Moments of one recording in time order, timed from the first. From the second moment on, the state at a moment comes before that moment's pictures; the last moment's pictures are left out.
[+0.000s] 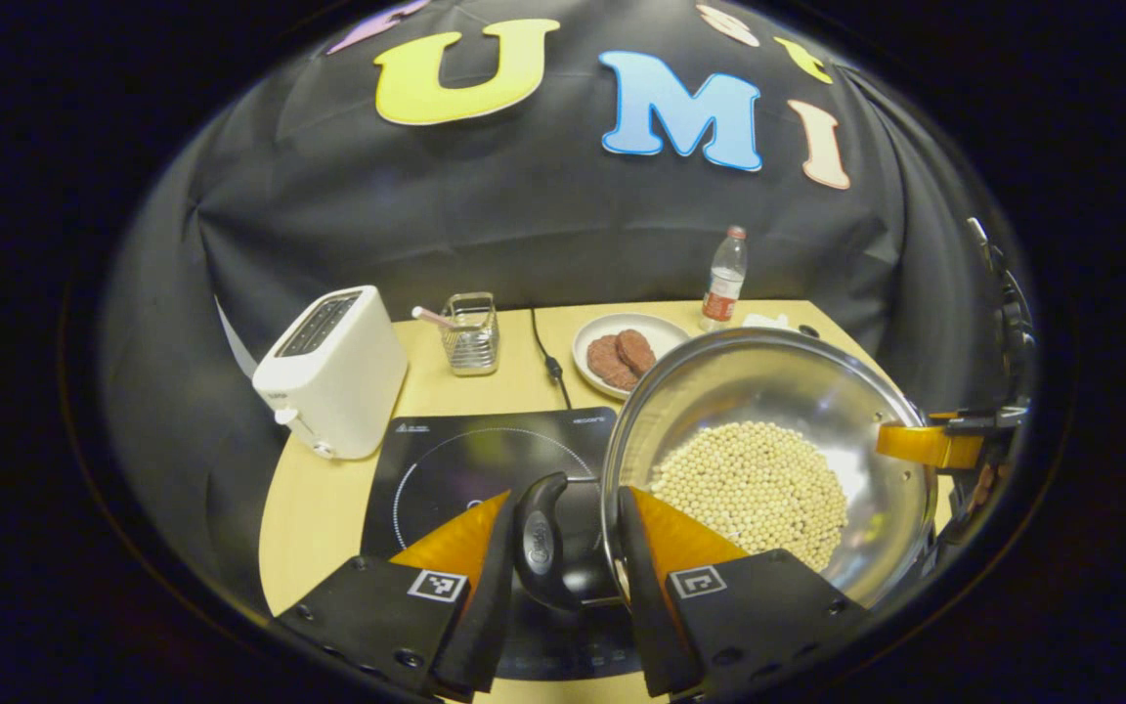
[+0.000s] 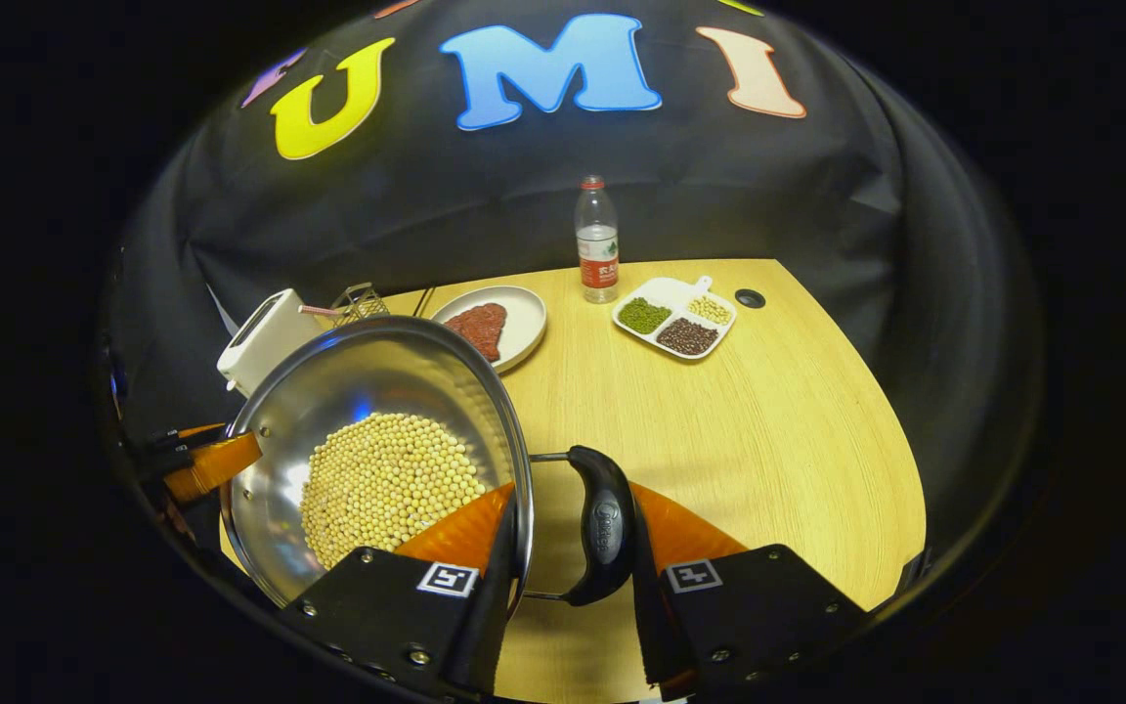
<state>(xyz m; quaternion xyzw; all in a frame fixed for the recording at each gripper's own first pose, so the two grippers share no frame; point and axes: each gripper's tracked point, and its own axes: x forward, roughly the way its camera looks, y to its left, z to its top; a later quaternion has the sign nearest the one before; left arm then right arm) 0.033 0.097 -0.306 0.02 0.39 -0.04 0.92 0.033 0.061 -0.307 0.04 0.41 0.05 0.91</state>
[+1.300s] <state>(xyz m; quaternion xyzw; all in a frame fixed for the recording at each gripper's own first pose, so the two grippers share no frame) 0.032 0.261 -0.311 0.02 0.40 -0.01 0.92 0.046 0.217 -0.315 0.02 0.42 0.08 0.90</state>
